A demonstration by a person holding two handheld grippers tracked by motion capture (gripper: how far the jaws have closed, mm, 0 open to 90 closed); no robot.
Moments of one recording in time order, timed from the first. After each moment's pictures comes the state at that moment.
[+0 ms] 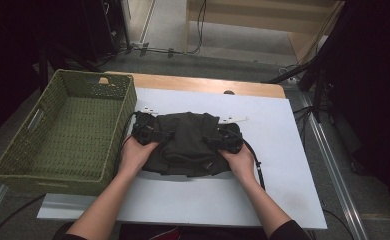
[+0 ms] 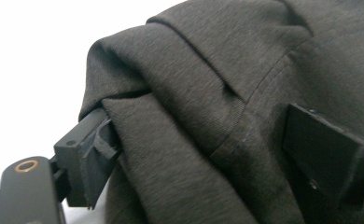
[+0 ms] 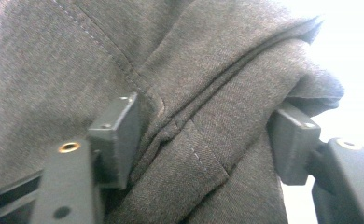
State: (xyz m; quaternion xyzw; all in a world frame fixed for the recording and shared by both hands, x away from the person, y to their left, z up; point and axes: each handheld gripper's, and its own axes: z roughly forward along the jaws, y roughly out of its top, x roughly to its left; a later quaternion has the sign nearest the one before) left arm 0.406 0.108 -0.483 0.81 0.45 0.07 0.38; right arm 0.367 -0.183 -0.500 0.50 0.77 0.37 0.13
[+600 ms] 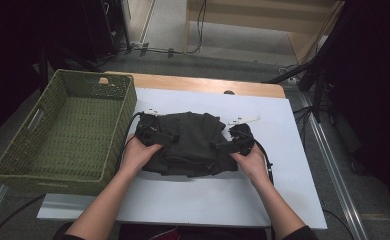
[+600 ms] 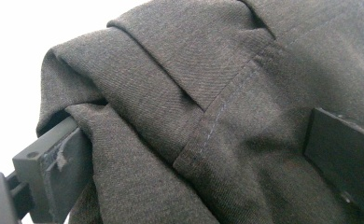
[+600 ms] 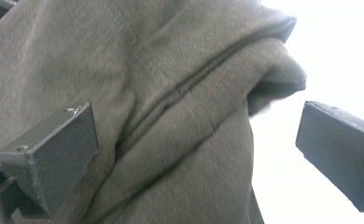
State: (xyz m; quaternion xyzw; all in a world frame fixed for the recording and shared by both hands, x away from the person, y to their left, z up) left arm 0.403 0.098 -0.484 0.82 0.42 0.06 0.38; right arm 0.351 -0.210 -0.482 0.47 0.79 0.37 0.11
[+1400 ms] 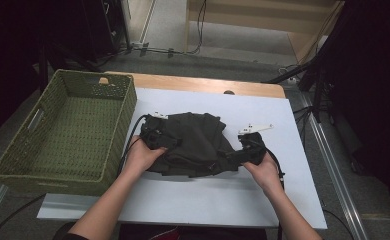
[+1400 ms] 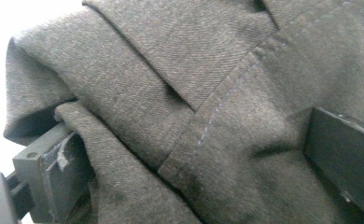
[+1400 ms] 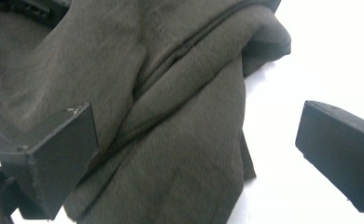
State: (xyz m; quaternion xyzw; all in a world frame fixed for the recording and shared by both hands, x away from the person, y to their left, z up) left arm 0.403 0.087 -0.494 0.84 0.42 0.07 0.34; right arm 0.318 -0.232 -0.477 0.46 0.80 0.37 0.12
